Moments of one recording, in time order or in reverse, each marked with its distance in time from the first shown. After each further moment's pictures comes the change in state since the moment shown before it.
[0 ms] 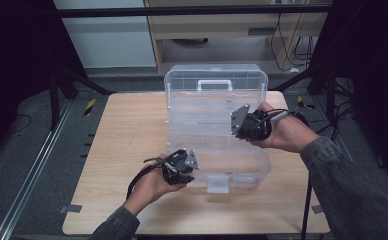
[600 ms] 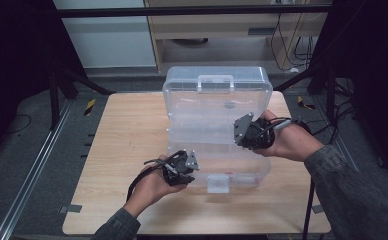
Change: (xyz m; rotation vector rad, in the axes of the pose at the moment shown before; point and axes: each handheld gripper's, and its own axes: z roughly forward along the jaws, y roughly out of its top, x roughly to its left) left arm -0.002 0.000 0.000 -0.003 0.024 0.014; right arm 0.018 -0.008 0.001 -0.006 0.021 -0.007
